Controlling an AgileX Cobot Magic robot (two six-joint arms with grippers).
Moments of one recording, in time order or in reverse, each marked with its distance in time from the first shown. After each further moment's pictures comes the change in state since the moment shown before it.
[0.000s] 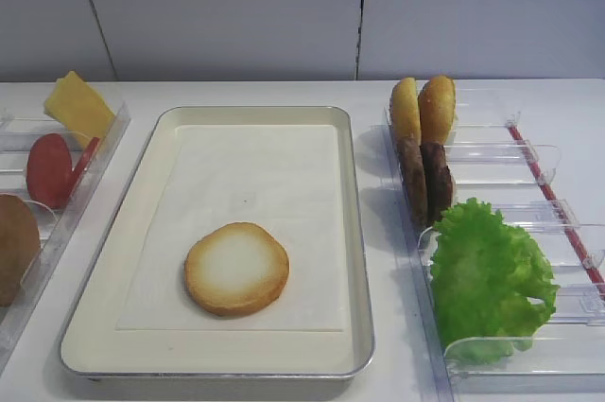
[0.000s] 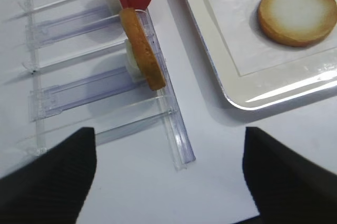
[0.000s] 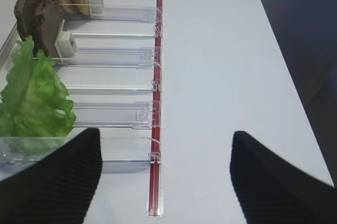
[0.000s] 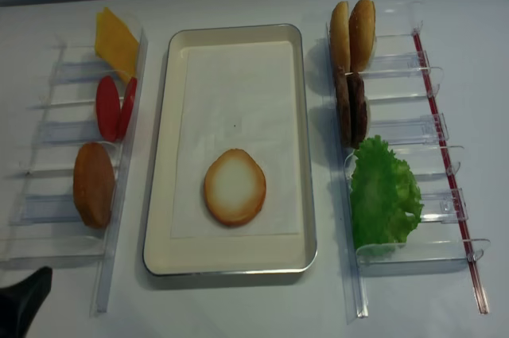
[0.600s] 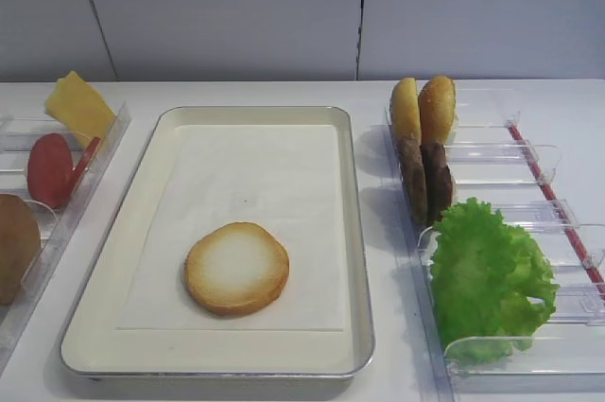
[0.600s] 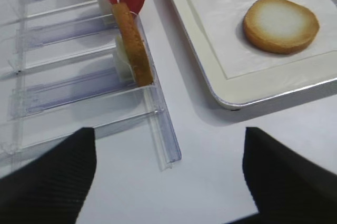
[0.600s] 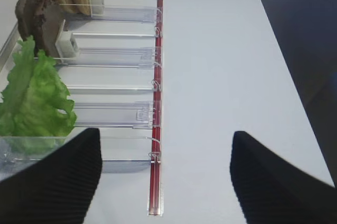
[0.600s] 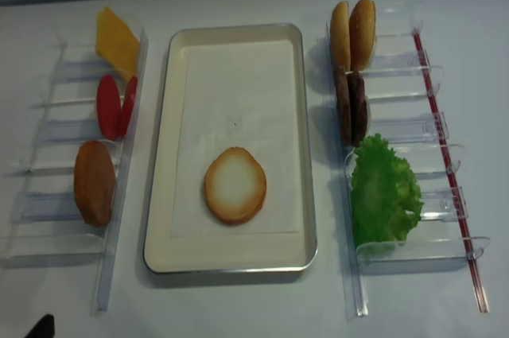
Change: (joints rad) left arm 0.000 -0.334 0.152 -0.042 0.005 -0.017; right arm 0.000 0.000 0.000 0.000 0.000 0.000
